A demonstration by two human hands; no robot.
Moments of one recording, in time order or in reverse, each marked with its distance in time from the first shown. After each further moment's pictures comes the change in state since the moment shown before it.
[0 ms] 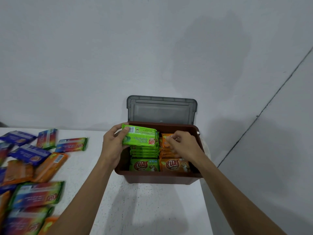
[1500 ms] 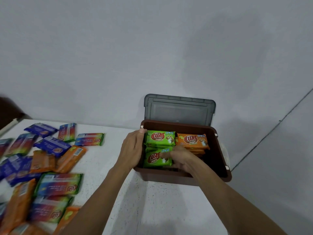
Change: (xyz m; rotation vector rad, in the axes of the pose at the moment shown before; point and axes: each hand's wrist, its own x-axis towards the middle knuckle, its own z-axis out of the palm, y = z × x) left_hand -0.017 -0.015 -0.020 0.783 -0.024 0.368; right_hand 0.015 -0.011 0.074 0.440 -0.382 0.492
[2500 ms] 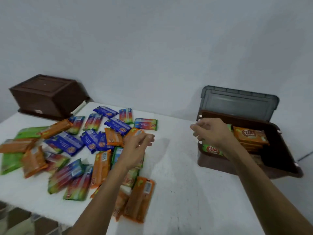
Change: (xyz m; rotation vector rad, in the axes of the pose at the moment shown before) left_hand -0.067 -0.093 -0.173 -0.108 -0.100 -0.159; right_hand -0.076 -0.053 0.114 -0.546 0.247 -0.544
